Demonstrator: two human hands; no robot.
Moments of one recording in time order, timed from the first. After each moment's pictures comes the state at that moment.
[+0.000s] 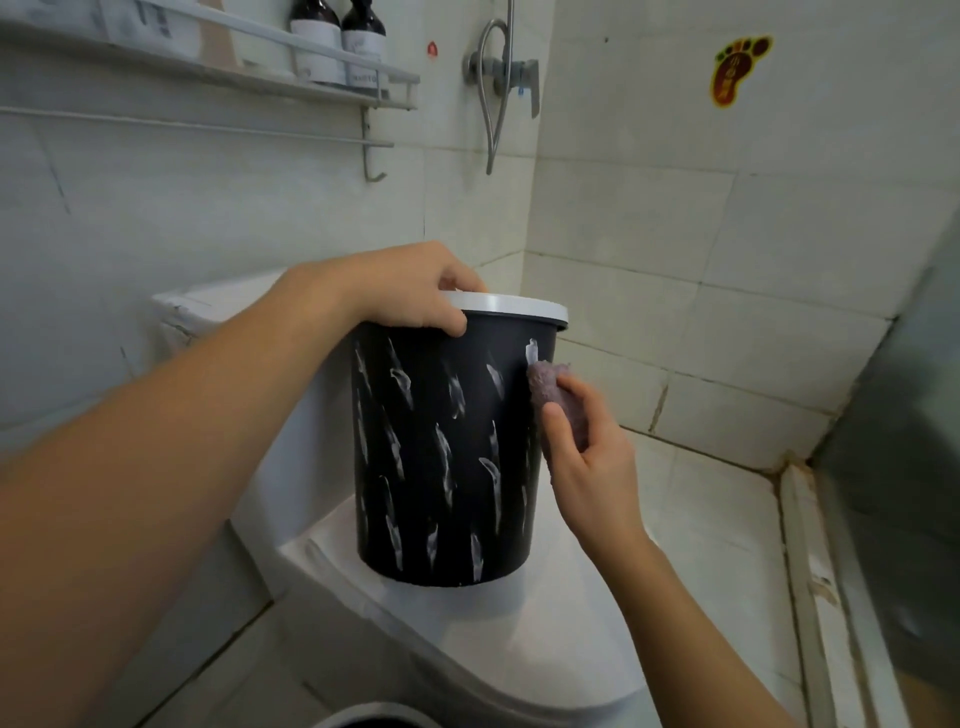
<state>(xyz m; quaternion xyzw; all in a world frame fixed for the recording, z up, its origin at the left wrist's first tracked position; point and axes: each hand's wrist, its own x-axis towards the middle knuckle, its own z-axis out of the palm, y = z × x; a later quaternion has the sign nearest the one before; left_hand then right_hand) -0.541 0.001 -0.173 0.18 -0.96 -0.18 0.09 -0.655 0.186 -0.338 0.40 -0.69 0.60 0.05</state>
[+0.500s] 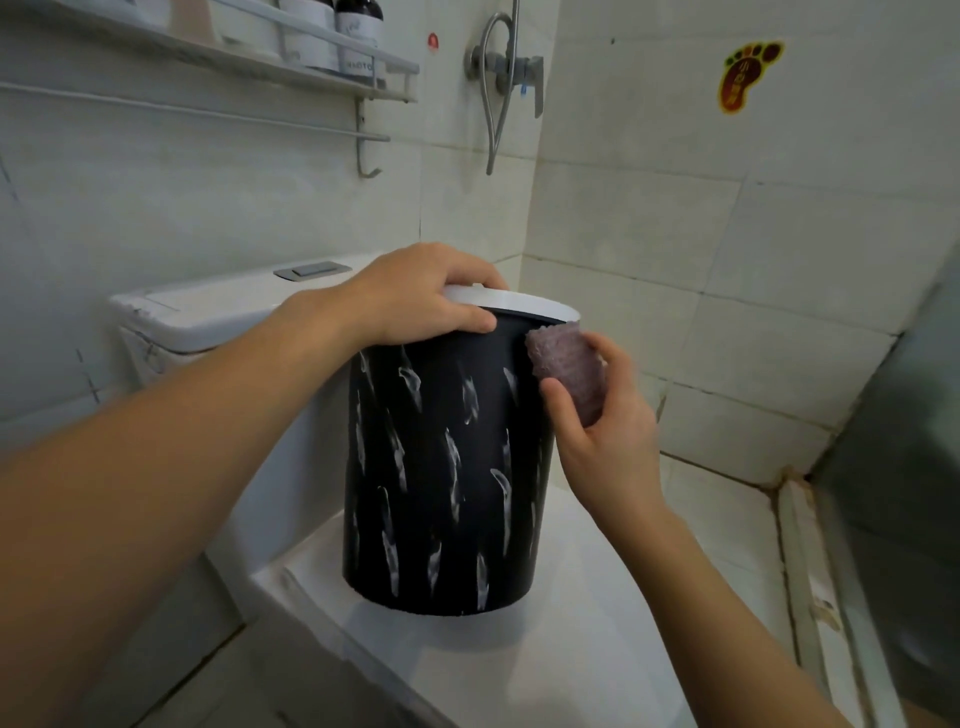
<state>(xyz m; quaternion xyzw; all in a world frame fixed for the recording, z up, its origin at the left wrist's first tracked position) -0.561 -0.015 -0.190 0.14 -0.95 -0.17 0.21 -0.689 0.155 -0.311 0.43 -0.70 0.55 0.15</state>
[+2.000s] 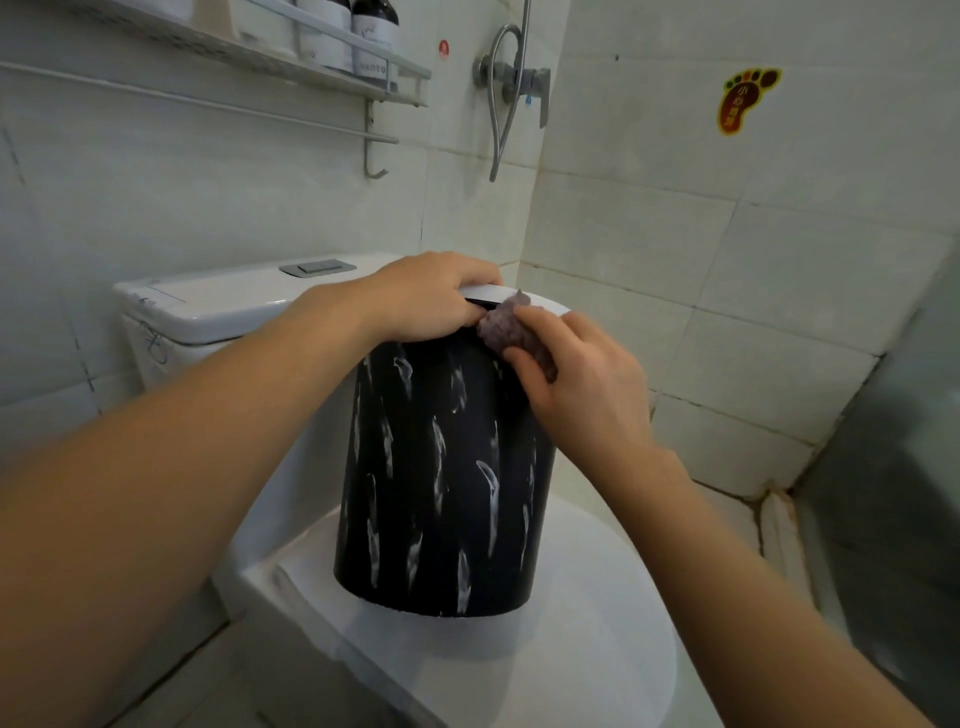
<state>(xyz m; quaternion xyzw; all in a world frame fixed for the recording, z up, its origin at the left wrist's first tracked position) -0.567 -0.021 -0.193 0.17 -0.95 -0.19 0.20 -0.681 0.134 -0.262 0.55 -0.67 0.33 0.37</state>
